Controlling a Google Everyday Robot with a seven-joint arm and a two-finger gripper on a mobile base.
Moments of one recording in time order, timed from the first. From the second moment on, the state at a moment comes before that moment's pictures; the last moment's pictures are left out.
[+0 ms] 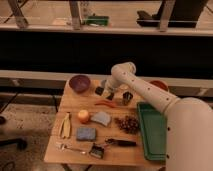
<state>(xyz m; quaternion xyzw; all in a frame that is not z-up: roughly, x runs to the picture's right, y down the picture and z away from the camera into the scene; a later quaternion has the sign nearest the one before) 0.006 0.010 0.911 -0.24 -0.14 0.24 0.93</state>
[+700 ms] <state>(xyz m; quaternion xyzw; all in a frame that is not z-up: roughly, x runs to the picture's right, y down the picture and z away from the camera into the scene) -0.026 -0.038 0.867 -0.16 -0.18 0.22 0.95</state>
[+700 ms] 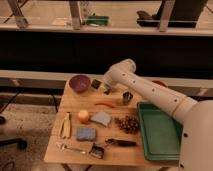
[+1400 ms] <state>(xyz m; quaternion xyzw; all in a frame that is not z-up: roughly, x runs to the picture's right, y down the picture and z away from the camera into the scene) -0.019 -0.083 0.923 -0.20 -0.17 0.15 0.95</state>
